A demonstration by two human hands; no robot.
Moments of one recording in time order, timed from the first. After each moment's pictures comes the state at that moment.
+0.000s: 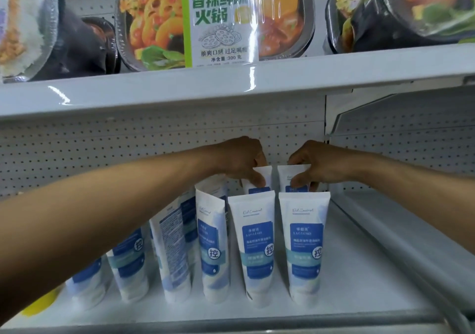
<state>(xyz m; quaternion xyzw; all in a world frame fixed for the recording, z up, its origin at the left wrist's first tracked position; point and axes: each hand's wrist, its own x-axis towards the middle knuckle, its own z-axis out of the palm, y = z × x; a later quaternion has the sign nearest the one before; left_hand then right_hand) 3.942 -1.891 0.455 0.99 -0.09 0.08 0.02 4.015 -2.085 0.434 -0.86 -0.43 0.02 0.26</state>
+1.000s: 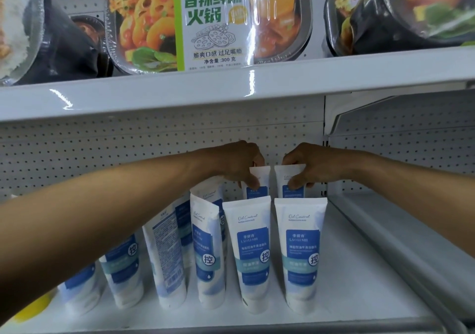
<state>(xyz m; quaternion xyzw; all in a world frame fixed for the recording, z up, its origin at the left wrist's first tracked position) 3.958 -1.887 0.452 0.99 -0.09 0.05 0.03 4.037 -2.080 0.436 -0.88 -0.43 0.05 0.21</state>
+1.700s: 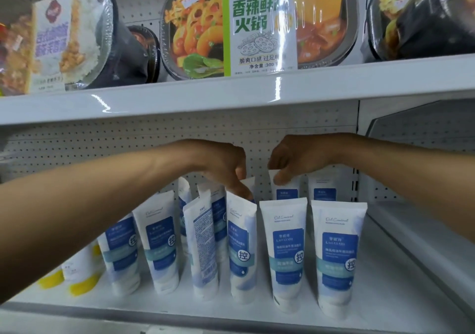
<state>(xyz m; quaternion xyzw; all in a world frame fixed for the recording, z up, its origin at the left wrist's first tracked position) 3.877 -1.846 0.478 1.00 0.01 -0.03 -0.05 3.998 -2.014 0.472 -0.84 -0.53 0.01 0.10</state>
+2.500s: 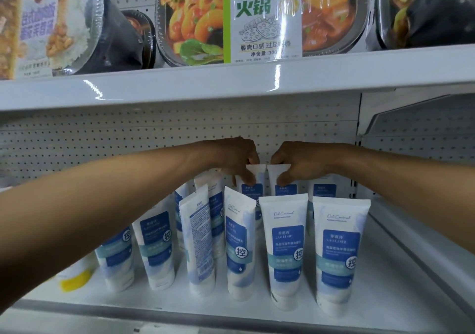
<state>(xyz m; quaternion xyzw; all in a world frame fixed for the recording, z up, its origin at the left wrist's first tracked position) 3.928 -1.842 0.457 1.00 0.01 0.04 0.01 4.005 -2.006 0.448 -0.85 -0.52 0.03 0.11</state>
